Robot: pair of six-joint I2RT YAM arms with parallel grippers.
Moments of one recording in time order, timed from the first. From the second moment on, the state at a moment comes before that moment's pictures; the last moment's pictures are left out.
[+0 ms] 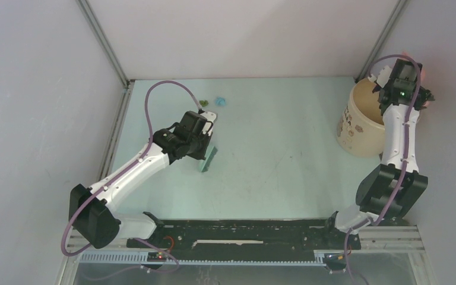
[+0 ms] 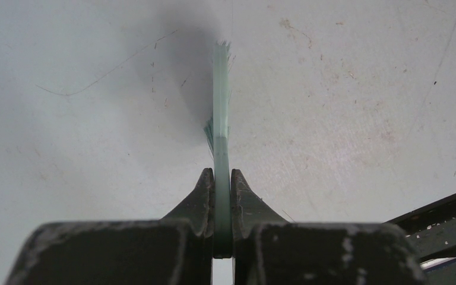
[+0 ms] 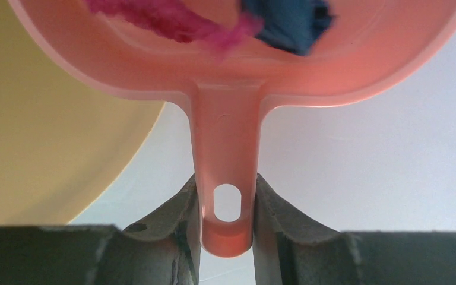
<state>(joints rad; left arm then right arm) -0.62 1.29 1.11 -0.74 -0.11 -0.15 -0.36 1.58 1.63 -0.63 0.63 -1.20</state>
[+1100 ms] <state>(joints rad) -0.62 1.29 1.11 -0.74 -0.10 -0.15 -0.35 1.44 1.39 -0.29 0.64 -1.64</state>
